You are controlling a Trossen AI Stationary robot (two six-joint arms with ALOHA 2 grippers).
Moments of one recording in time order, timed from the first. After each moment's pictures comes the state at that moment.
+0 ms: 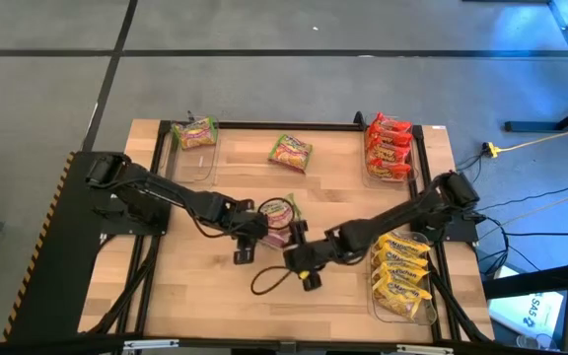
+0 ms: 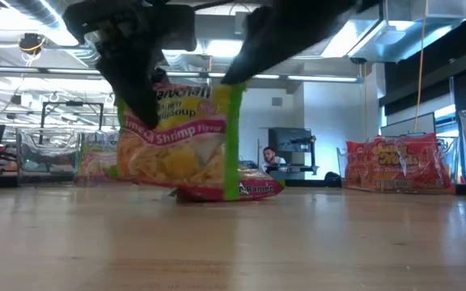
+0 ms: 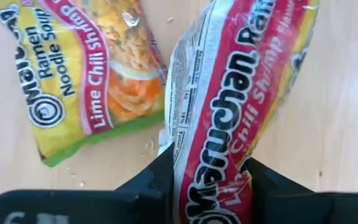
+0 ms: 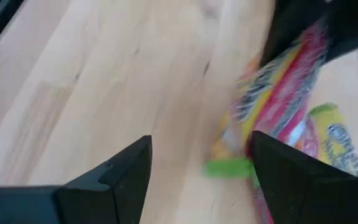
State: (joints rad) left arm -0.23 1.59 1.08 -0.61 -0.08 -0.30; right arm 0.37 1.85 1.35 -0.36 0.22 -0.03
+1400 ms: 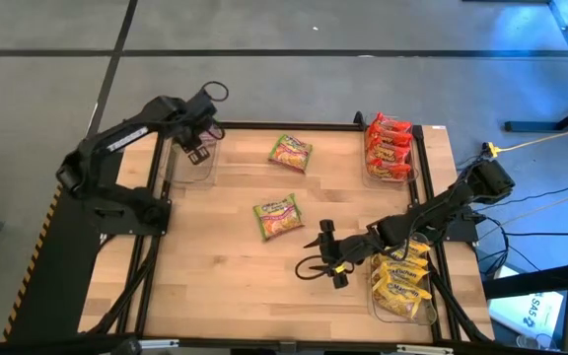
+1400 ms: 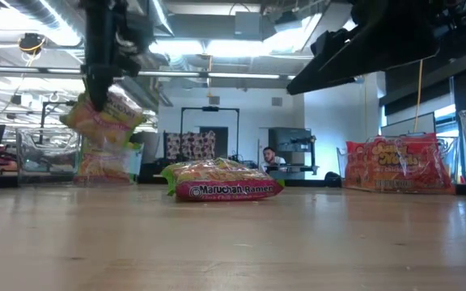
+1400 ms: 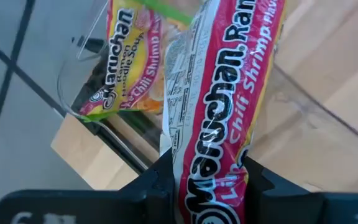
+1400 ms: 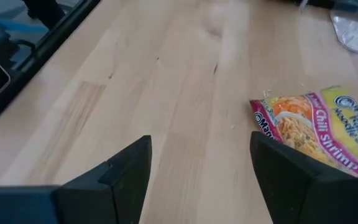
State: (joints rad) left arm 0.77 1.30 1.19 -1.26 -0.30 0.12; right arm 0.44 1.54 0.77 0.19 0.22 0.04
